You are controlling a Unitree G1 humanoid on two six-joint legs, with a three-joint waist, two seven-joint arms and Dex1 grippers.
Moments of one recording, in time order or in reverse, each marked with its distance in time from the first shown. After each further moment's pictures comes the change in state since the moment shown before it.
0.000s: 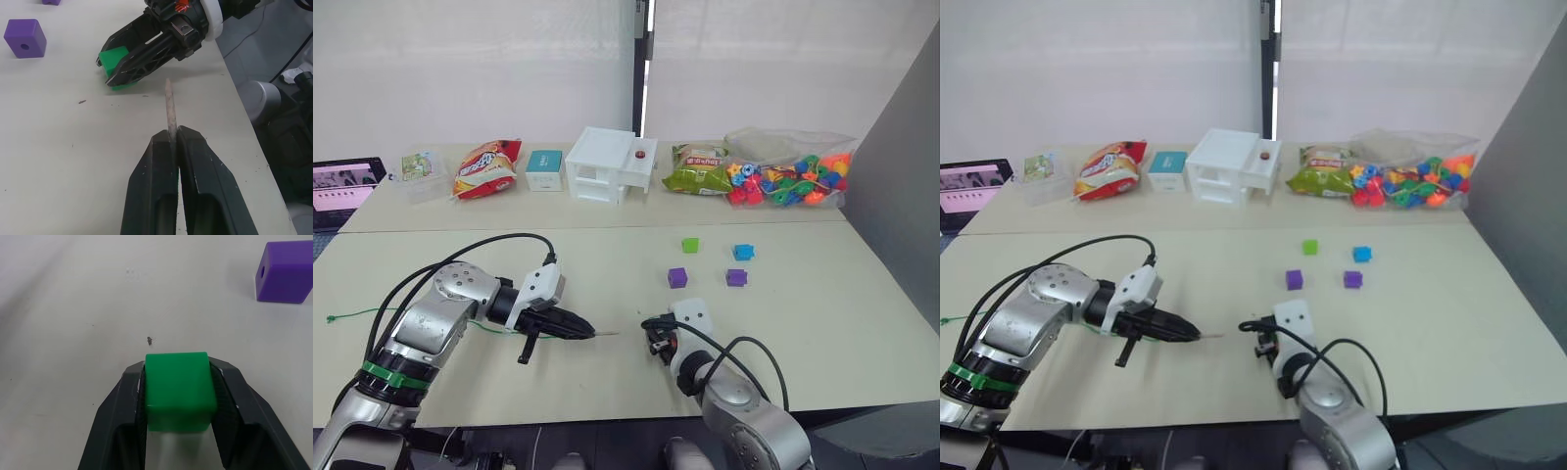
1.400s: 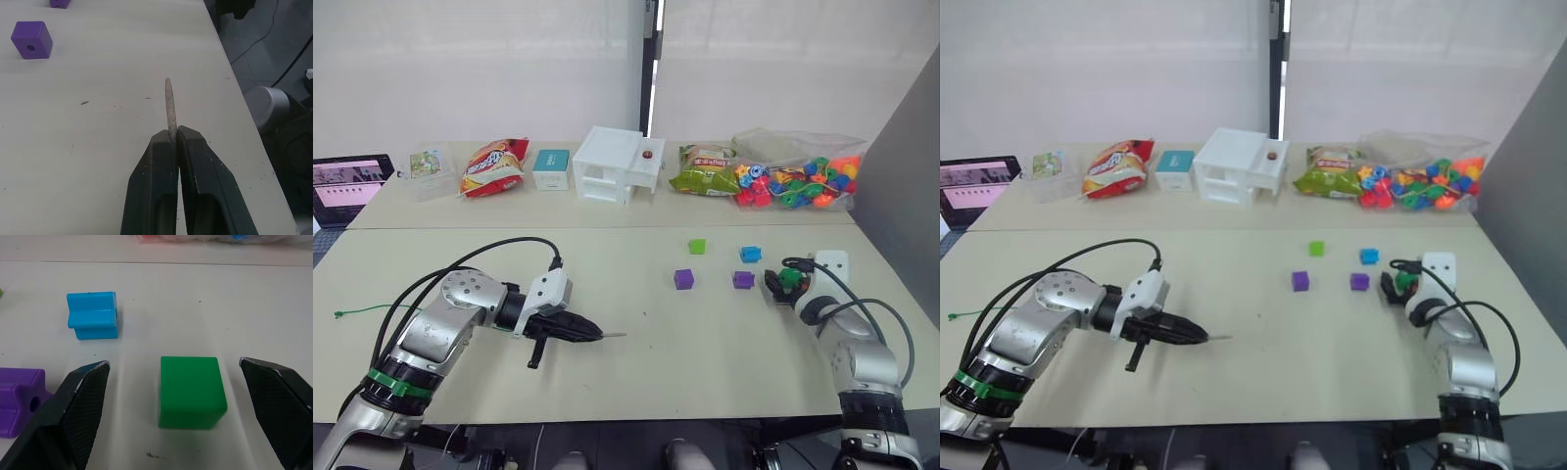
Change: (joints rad) left arm 0.044 -0.019 -0.002 -0.059 -0.008 0.000 0.080; right arm -0.374 -0.364 -0.630 0.856 0.012 -0.423 0.327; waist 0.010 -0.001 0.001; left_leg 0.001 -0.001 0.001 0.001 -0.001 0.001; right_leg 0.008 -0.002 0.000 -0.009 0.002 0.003
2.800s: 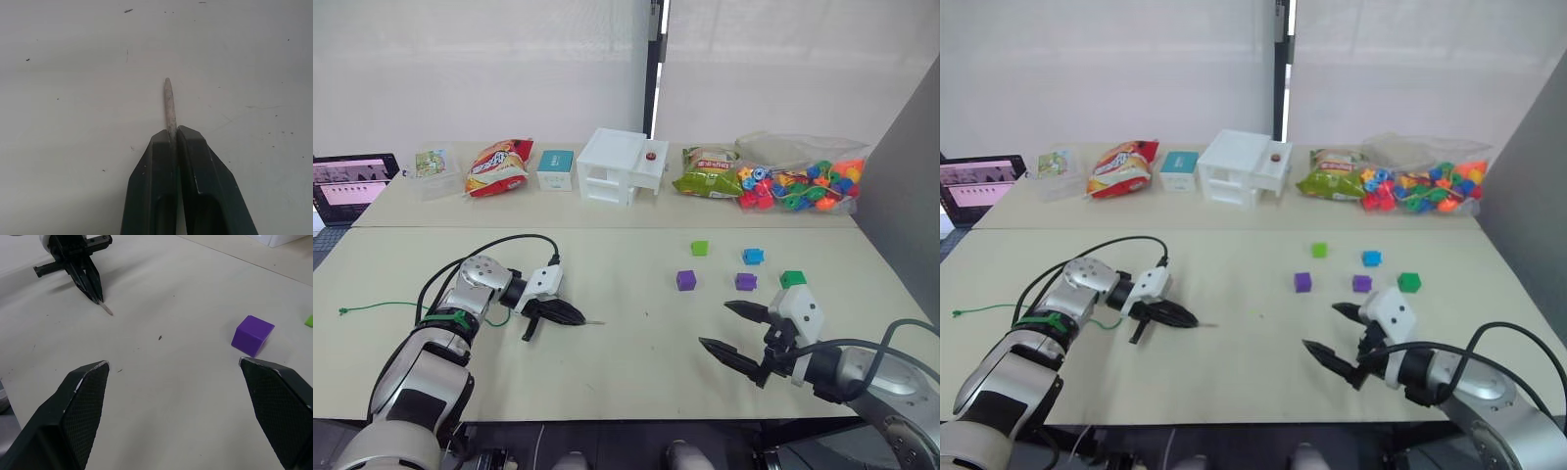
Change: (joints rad) left arm -0.438 -0.189 -0.246 1.155 0.160 -0.765 -0.218; right arm 0.492 -0.262 0.082 -0.946 0.395 0.263 0.407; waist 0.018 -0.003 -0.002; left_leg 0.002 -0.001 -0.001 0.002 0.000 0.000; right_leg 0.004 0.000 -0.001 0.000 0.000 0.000
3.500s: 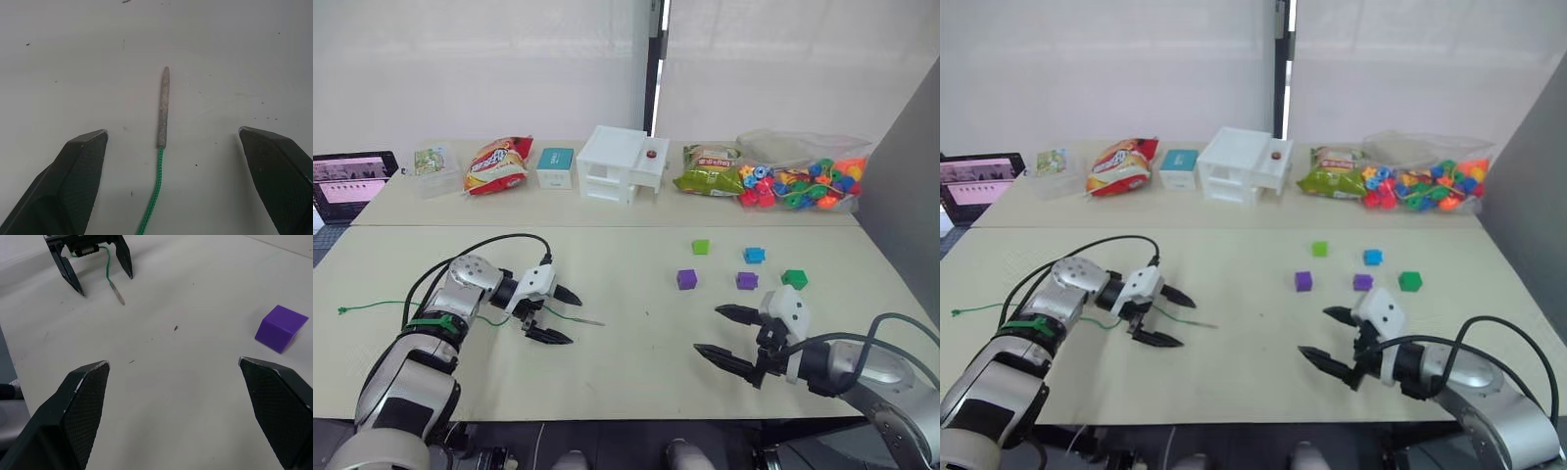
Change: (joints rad) left arm 0.045 0.035 0.046 -0.097 -0.005 0.053 -0.006; right arm -0.057 -0.006 0.048 0.062 -0.030 -0.014 0.079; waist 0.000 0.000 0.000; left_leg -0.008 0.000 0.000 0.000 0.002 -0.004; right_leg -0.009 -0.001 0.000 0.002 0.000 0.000
